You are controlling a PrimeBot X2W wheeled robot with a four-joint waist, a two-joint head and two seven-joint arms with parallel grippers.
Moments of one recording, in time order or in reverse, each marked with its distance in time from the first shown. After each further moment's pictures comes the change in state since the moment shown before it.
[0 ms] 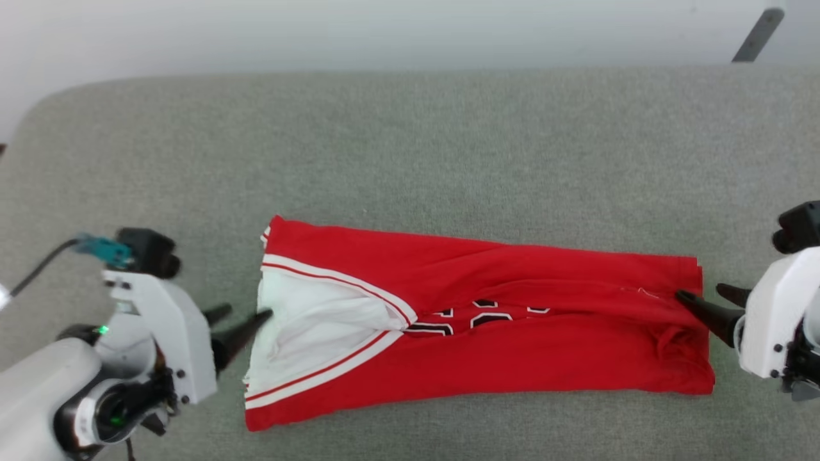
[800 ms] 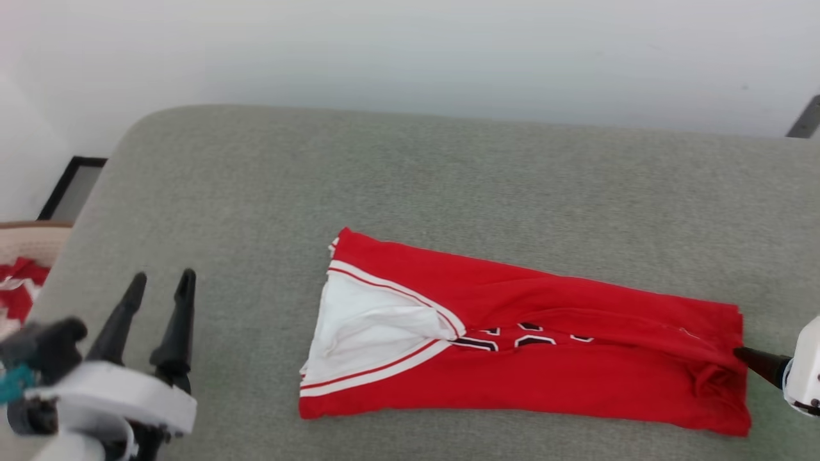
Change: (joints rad) left arm 0.537 -0.271 0.623 0.011 0.485 0.015 -0.570; right arm 0.070 0.123 -0.302 0.125 -0.147 0.000 0.120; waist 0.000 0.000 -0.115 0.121
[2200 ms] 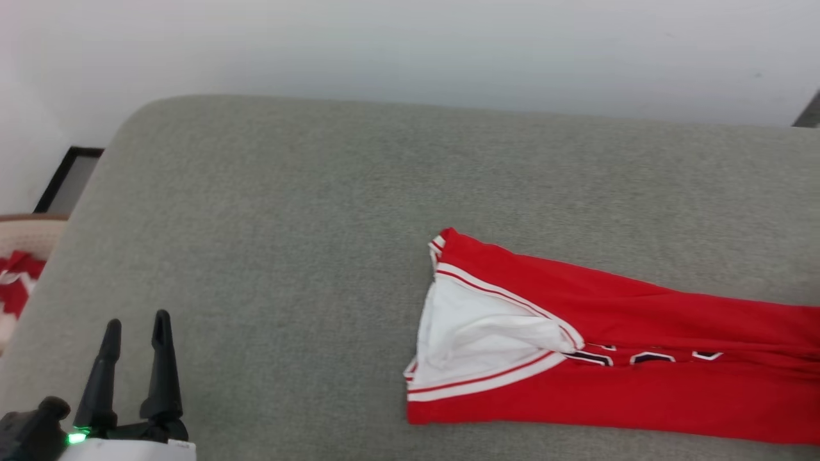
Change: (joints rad) left arm 0.216 -0.504 0.527 0.023 0.471 -0.325 -0.001; right arm -0.152 -0.287 0.121 0.434 0.016 0.001 -0.133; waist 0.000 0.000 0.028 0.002
